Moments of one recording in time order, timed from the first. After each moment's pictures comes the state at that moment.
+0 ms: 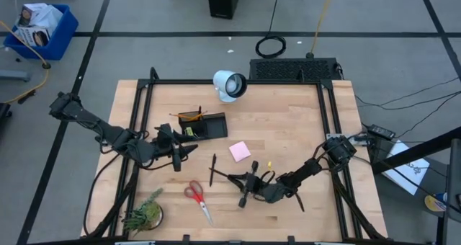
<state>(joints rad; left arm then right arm) -0.49 0.93 0.65 -0.08 -0.75 -0.60 0.54 2.17 0.89 1.13 0.86 0.16</state>
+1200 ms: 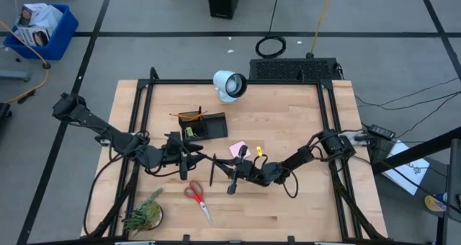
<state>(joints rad) -0.50 1.08 0.65 0.13 -0.65 -0.63 0.37 2.17 0.99 1.50 0.62 -0.11</state>
